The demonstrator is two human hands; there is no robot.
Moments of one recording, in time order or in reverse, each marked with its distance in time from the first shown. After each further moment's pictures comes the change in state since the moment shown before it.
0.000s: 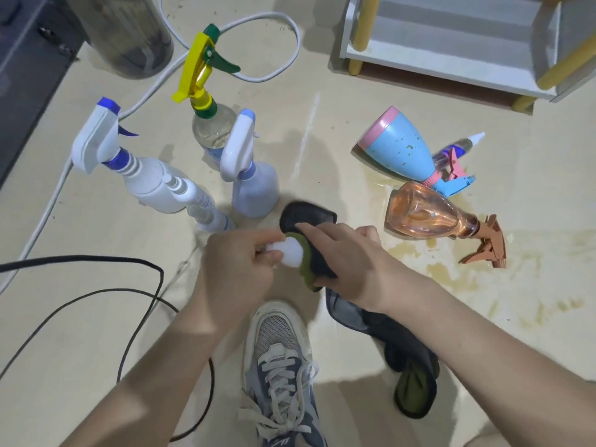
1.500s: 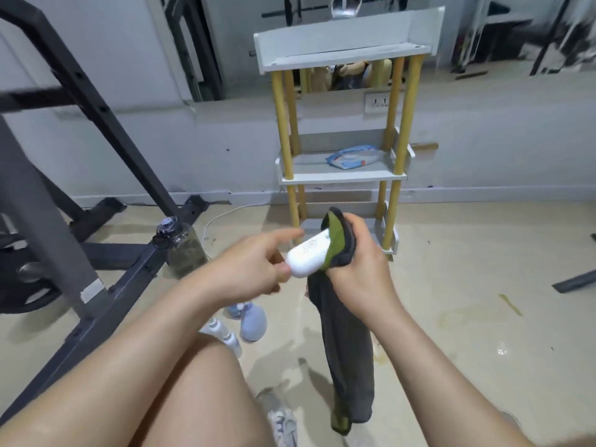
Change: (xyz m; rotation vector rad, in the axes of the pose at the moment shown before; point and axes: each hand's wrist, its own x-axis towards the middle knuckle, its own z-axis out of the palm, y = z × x) left_hand -0.199 0.260 -0.173 0.179 -0.258 0.514; right_hand -0.246 -0.151 -0.231 0.760 1.048 0.282
